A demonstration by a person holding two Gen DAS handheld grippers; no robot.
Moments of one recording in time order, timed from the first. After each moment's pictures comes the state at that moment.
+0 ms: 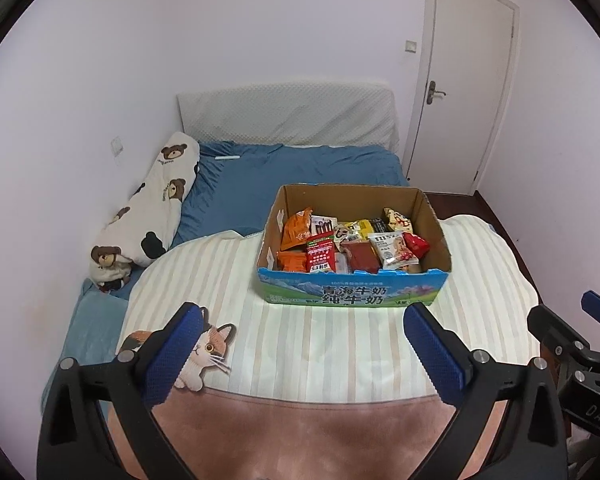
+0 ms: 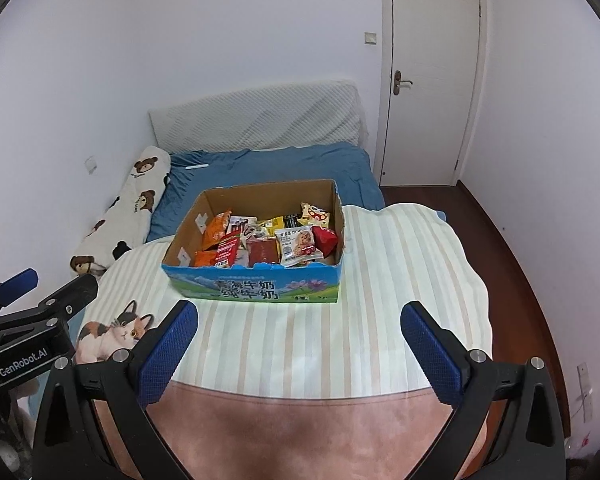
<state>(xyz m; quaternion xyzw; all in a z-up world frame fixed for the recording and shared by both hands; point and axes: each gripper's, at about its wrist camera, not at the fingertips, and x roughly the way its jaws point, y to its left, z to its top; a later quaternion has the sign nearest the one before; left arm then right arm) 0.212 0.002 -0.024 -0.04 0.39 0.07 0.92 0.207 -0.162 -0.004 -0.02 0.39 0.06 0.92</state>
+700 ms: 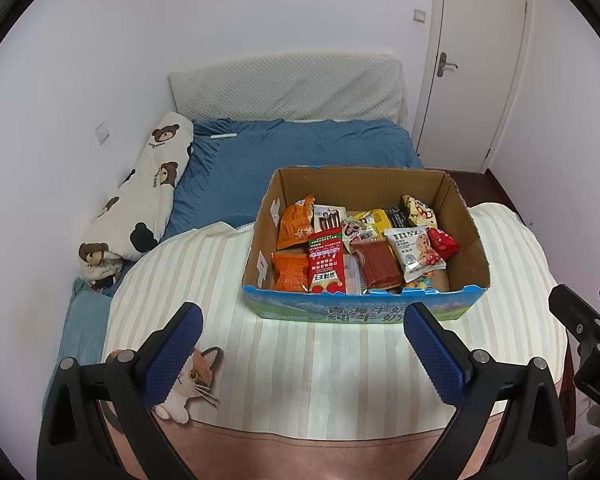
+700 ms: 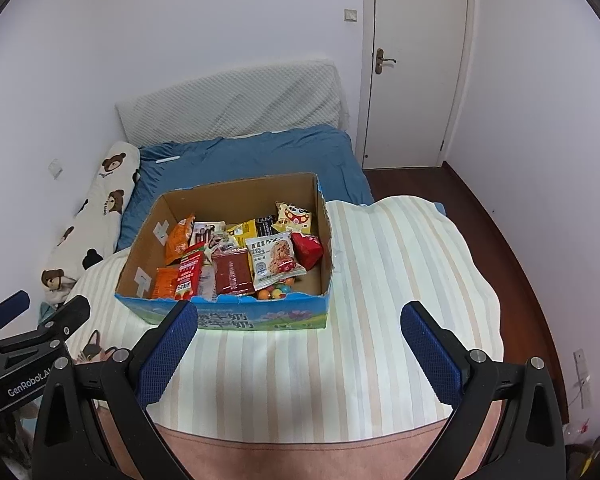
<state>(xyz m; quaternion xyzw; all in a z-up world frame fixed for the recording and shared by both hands) 0.304 0.008 -0.072 -0.03 0.44 0.07 0.90 0.309 -0.157 -0.050 0.00 0.42 0.00 0.91</state>
